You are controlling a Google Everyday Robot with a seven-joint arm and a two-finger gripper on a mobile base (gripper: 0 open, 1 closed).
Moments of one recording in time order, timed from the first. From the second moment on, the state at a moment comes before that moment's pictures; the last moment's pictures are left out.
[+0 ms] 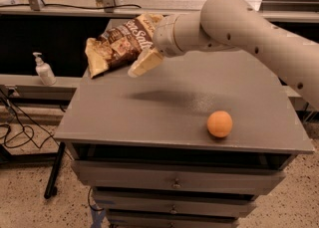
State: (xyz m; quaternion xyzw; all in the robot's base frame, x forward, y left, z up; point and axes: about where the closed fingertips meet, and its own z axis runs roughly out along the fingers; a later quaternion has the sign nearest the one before) arm 0.664 0.046 0.919 -0.59 0.61 0.11 0.52
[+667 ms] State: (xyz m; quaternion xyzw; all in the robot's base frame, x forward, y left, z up) arm 0.734 0.083 0.881 -0.59 0.61 0.09 0.52
